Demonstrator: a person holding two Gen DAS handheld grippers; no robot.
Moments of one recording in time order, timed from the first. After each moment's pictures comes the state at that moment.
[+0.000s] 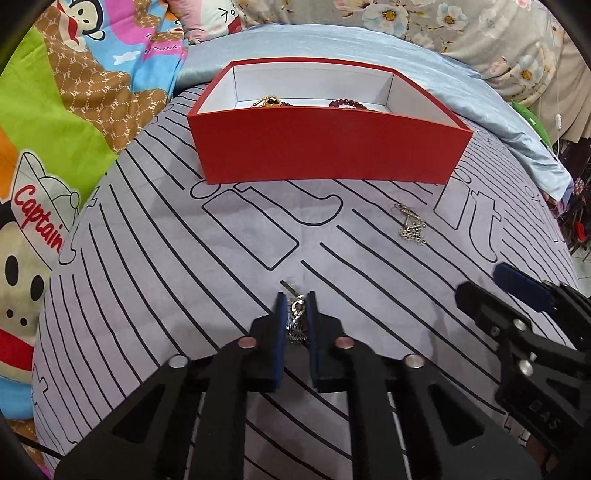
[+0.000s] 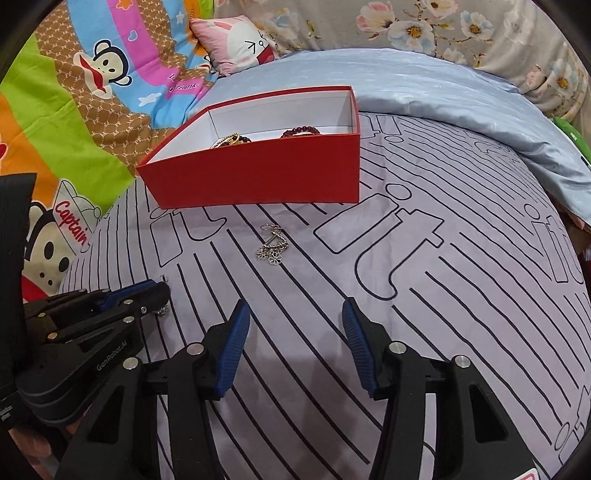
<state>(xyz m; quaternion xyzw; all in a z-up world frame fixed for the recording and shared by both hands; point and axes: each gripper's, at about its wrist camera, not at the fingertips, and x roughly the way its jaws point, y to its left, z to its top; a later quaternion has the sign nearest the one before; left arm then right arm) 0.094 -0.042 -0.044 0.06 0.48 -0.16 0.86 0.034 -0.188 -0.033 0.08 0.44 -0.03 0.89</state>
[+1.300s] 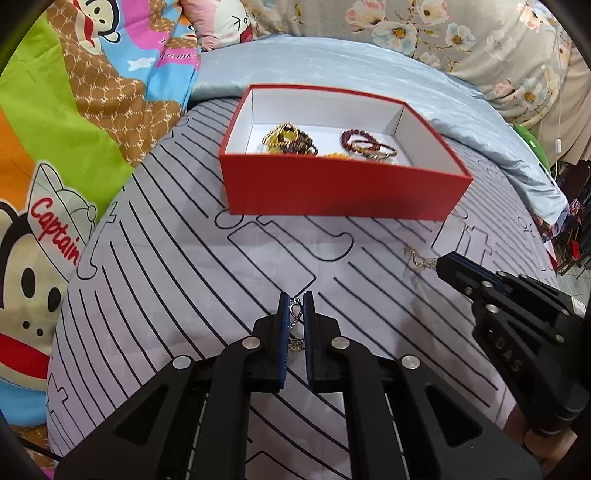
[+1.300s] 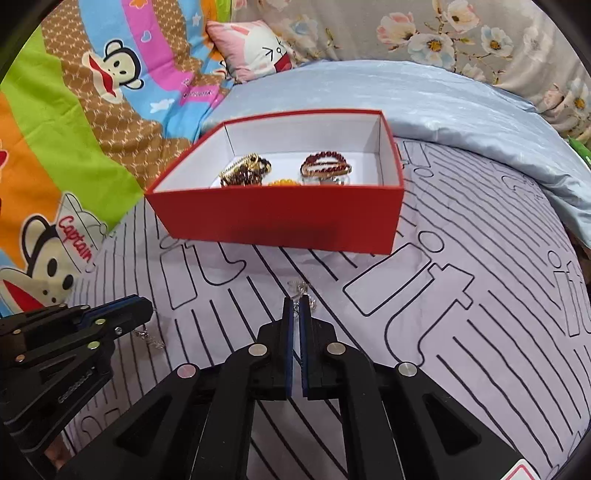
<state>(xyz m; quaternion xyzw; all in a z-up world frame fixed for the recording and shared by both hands) 0.105 -0.025 -0.011 0.03 0.47 -0.16 0.87 0.070 -0.178 -0.016 0.07 0.42 0.00 0.90</state>
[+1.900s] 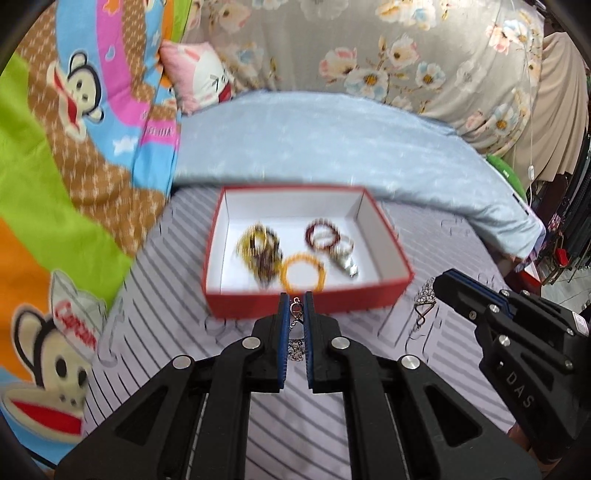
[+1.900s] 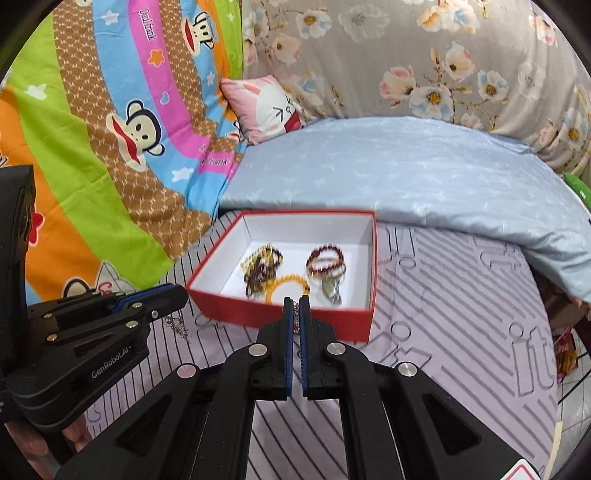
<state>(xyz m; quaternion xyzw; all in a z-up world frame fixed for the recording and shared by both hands) 0.126 -0.050 0.083 0.03 0.38 -0.20 0.90 0.068 -0.194 0.083 0.07 0.34 0.01 0.94</state>
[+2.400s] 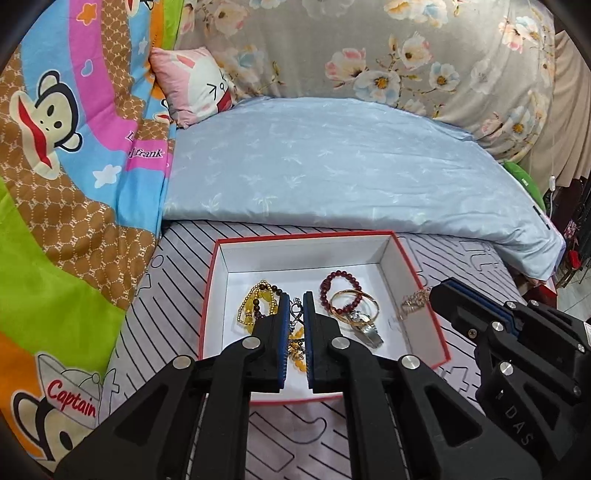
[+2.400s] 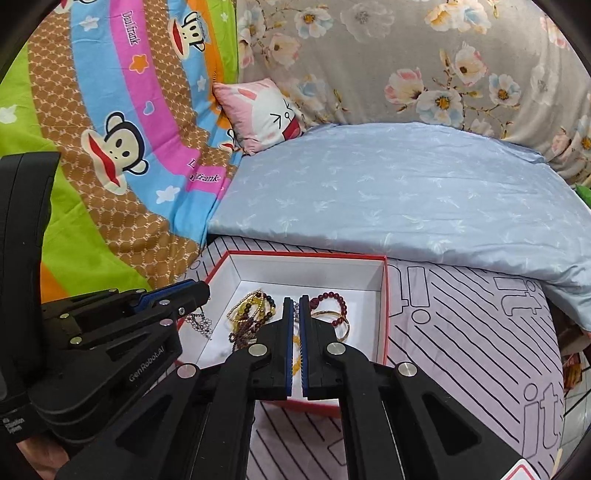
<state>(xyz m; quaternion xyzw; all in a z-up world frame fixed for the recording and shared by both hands) 0.220 -0.081 0.074 0.05 0.38 -0.18 0.90 0.158 -0.205 0.082 0.07 0.34 0.02 0.94</state>
